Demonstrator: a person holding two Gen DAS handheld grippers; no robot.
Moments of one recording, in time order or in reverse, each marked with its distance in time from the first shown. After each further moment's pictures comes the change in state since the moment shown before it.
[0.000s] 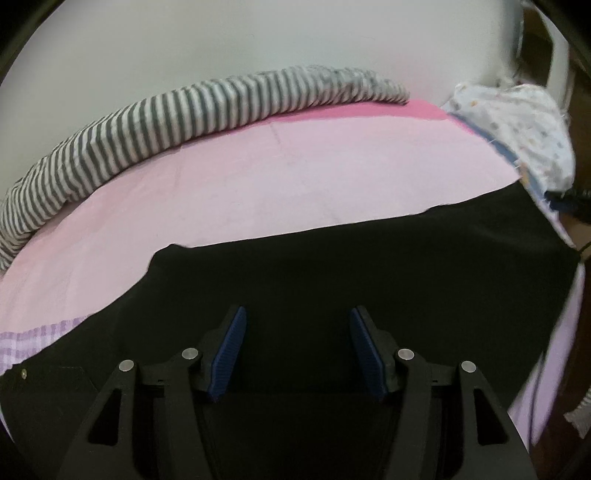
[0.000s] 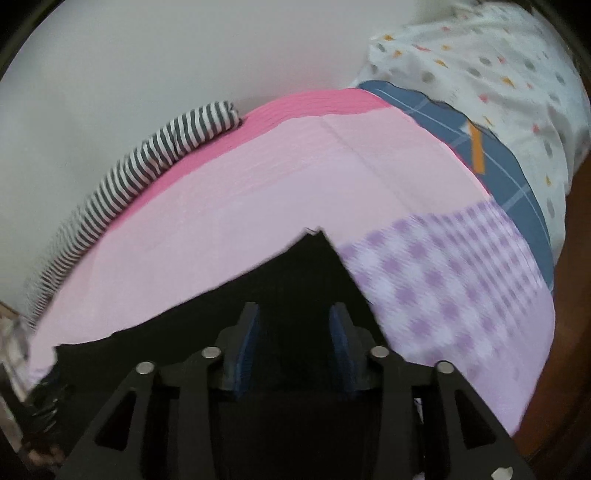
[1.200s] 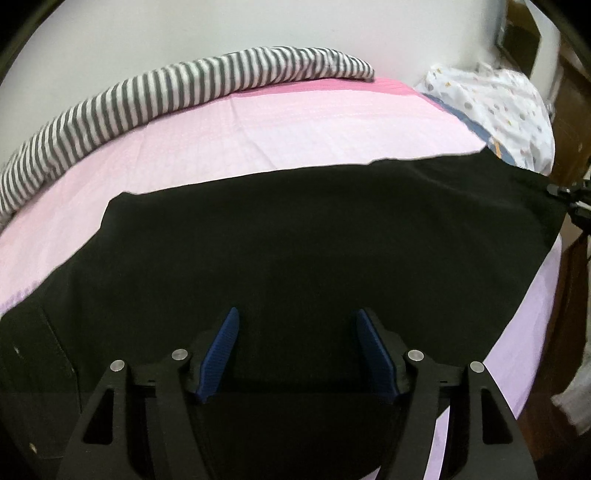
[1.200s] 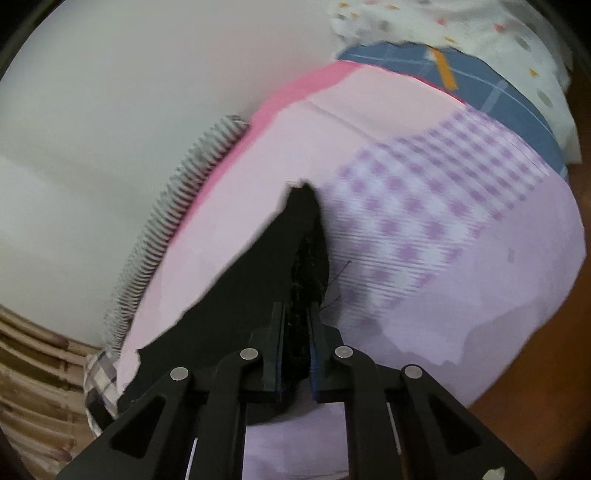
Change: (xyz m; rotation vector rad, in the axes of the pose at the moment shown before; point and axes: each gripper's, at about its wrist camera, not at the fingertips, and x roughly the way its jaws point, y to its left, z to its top) left arm 0.001 -0.027 -0.030 -0.015 0.065 -0.065; right arm -0.037 -0.046 -0.040 0.229 0.031 0.311
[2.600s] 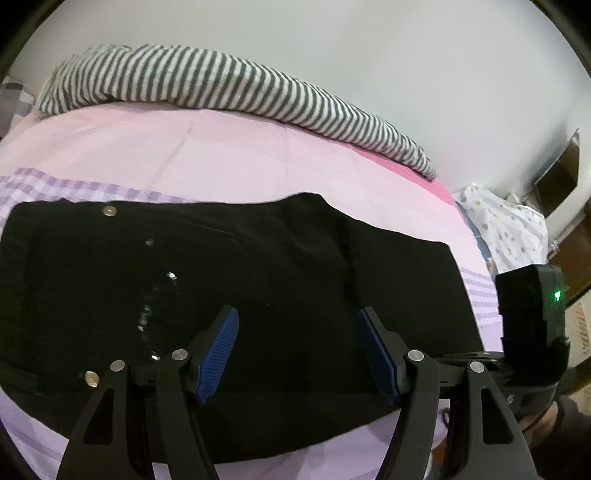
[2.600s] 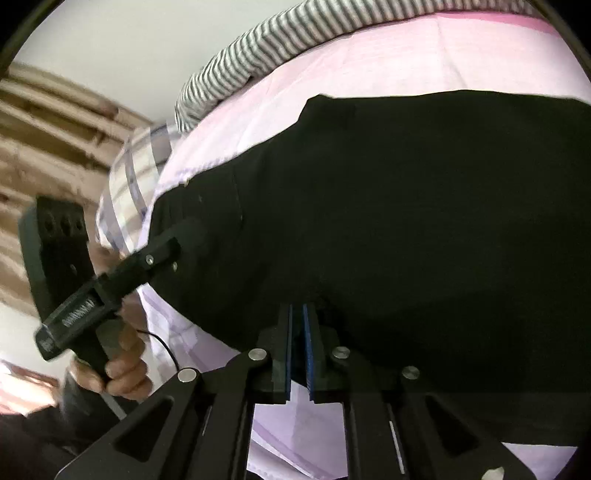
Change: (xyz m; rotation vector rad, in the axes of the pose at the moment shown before) left arm -0.097 0.147 -0.055 -0.436 -0.122 -0.136; right arm 0.184 0.293 -0.219 -0.583 0.604 0.183
